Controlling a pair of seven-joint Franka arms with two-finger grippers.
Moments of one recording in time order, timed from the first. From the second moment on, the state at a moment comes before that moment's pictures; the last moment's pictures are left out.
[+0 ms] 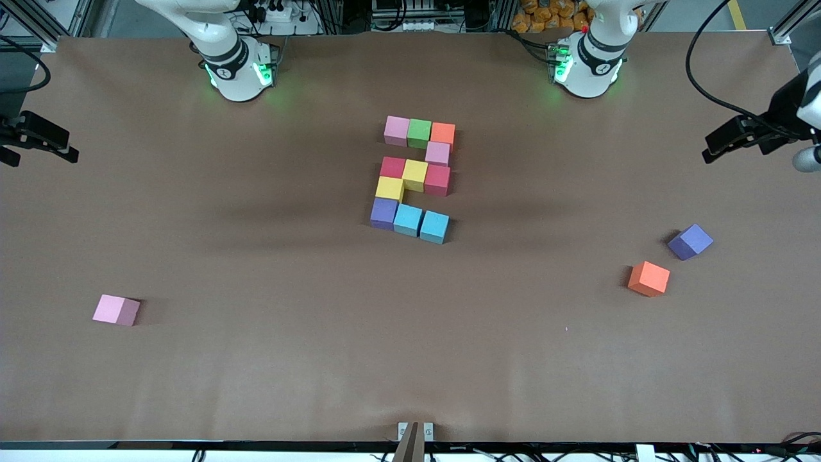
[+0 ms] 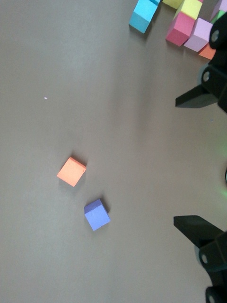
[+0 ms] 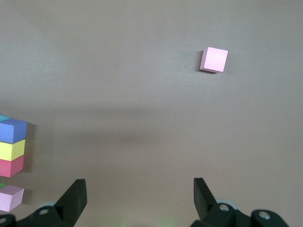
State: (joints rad) left arm 0.09 -0.05 -0.15 -1.59 -0.01 1.52 -0.20; right arm -0.08 0.01 0.00 -1.47 0.03 1.45 -0.12
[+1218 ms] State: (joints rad) left arm -0.04 -0.05 -0.08 -1.57 0.03 1.51 -0.17; right arm -0.08 0.01 0.00 -1.47 0.03 1.45 -0.12
